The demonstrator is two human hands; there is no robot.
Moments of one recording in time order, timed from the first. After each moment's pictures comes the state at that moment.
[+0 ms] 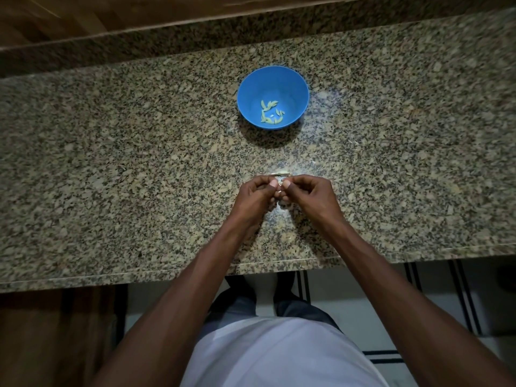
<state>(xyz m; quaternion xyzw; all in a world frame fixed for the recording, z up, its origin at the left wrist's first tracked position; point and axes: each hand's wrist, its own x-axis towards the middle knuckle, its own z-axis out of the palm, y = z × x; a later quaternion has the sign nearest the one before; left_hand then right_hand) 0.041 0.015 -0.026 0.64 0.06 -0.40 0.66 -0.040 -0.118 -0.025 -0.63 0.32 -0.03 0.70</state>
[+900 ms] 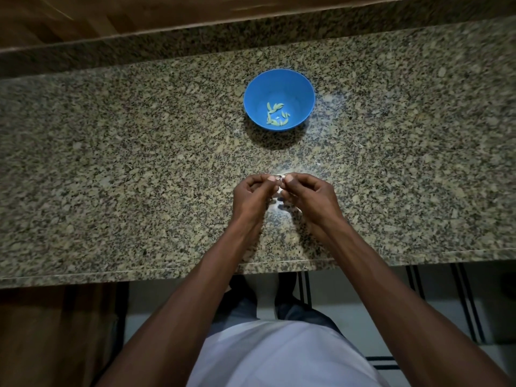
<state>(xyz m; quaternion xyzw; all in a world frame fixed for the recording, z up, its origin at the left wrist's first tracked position) 0.039 0.017 -0.017 0.64 0.15 -0.31 0.69 -0.030 -0.103 -0.020 -0.45 0.39 -0.04 0.80</state>
